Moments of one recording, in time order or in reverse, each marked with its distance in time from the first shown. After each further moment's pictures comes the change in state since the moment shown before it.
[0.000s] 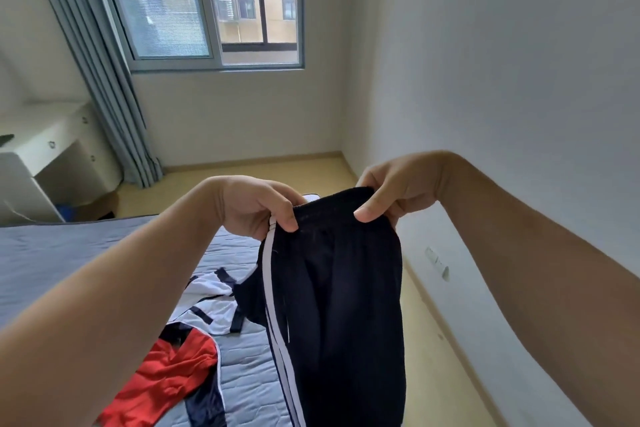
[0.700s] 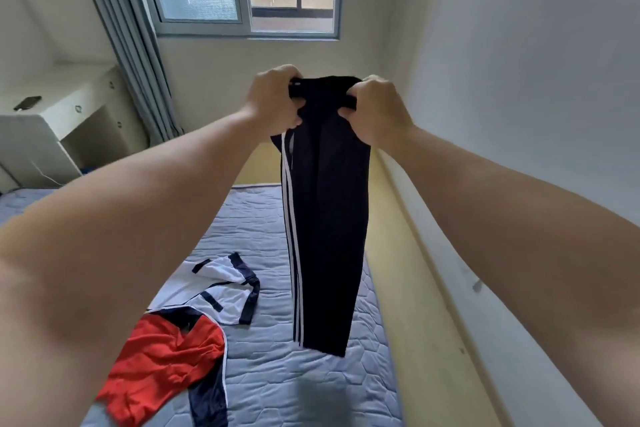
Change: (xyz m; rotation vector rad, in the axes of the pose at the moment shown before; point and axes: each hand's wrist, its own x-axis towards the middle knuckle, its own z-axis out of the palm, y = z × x) left_hand 0.066 0.062 -0.185 0.801 1.465 0.284; right_hand 0.157 -0.005 -0.164 -0.799 1.344 -0.018
